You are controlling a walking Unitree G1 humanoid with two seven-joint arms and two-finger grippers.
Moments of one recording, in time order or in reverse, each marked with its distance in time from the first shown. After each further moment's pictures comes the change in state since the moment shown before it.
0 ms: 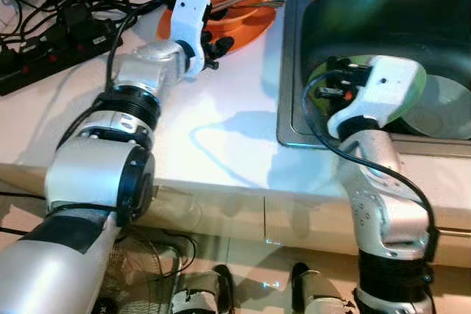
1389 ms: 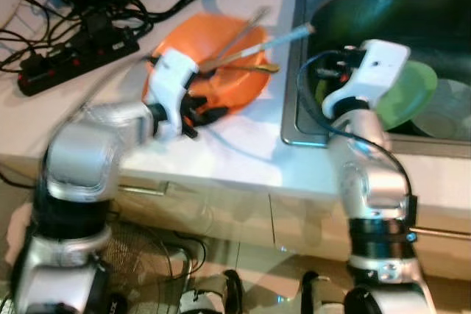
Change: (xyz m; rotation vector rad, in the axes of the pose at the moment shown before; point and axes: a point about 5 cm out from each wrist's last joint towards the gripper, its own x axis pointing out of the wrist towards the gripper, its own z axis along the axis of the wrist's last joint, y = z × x) left arm -0.096 -0.049 -0.045 -0.018 0.178 -0.241; right arm 0.038 -0.012 -0.004 0.014 -0.071 -0.054
